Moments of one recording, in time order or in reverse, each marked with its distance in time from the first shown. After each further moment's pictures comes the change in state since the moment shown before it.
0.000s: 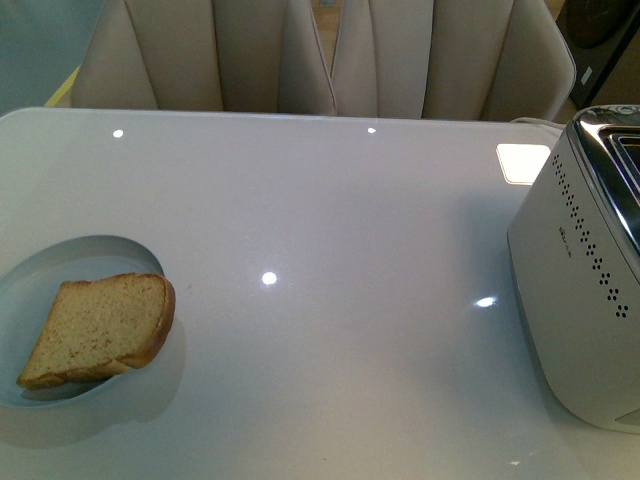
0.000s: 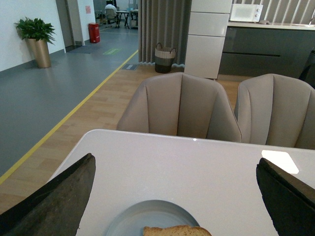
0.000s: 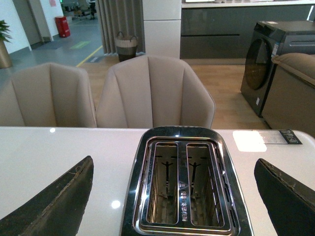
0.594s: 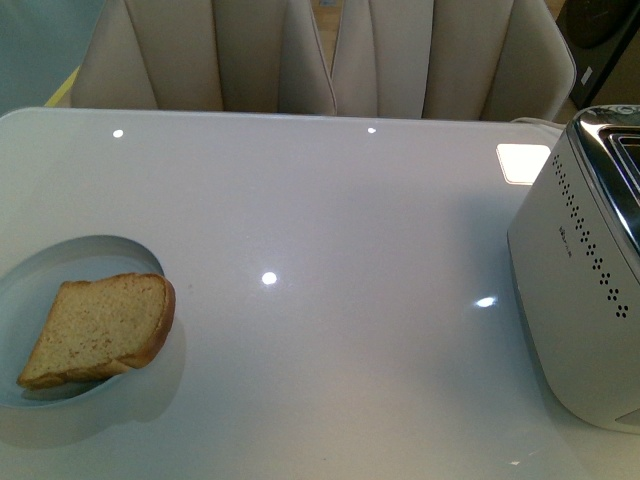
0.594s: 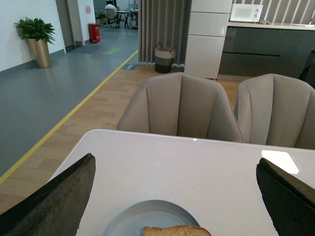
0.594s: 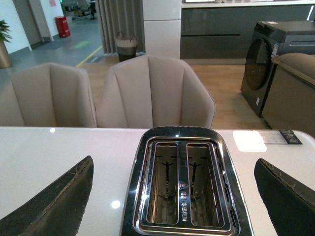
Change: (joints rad) left arm 0.000 0.000 0.000 0.000 0.000 0.000; right arm 0.000 0.000 0.000 0.000 0.000 0.000
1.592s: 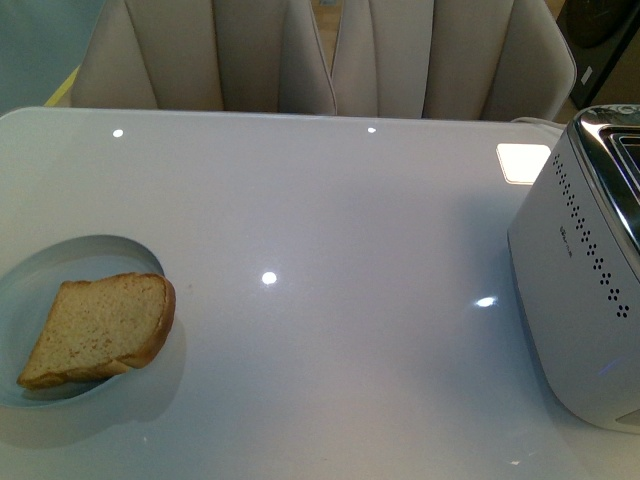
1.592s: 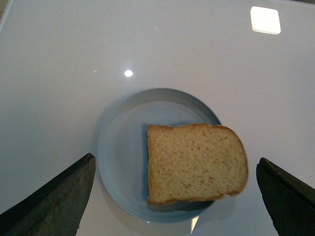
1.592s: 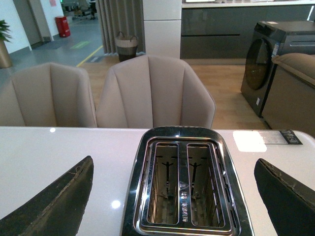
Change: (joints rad) left arm 0.317 1.379 0.399 0.239 0.383 0.157; right arm 0.000 -0.001 0.000 -0.001 0.000 0.000
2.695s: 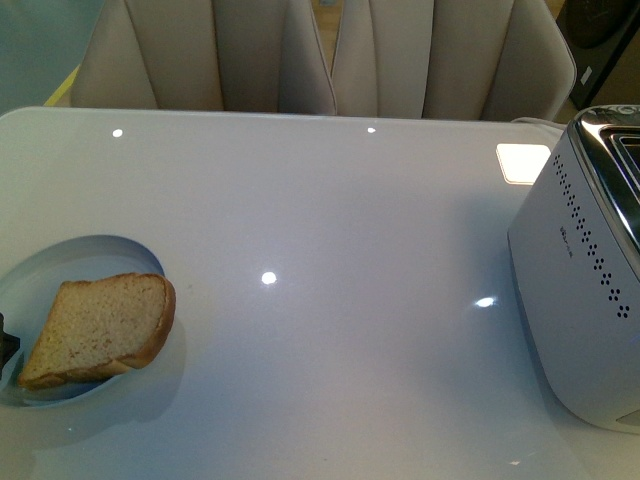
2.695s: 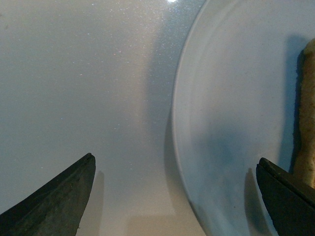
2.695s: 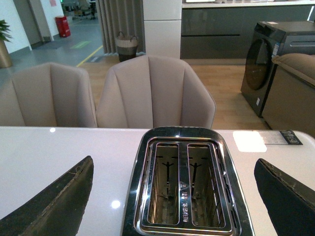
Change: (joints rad) left arm 0.056 0.880 0.231 0.364 -0.212 0.106; right arm 0.000 0.000 0.000 0.000 0.000 0.000
